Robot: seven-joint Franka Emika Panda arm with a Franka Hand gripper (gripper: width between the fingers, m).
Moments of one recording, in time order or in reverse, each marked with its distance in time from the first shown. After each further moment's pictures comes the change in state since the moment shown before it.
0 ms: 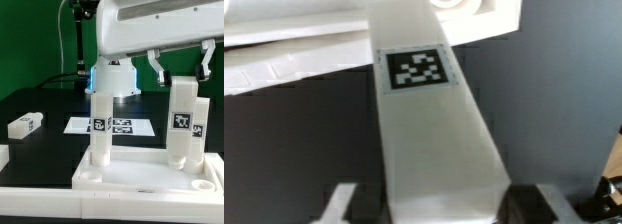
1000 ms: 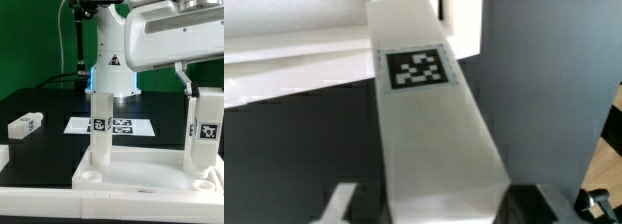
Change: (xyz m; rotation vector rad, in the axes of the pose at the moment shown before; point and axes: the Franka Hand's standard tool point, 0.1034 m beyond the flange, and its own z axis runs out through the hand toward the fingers) arm -0.017 -0.033 0.017 0.009 0.009 -0.022
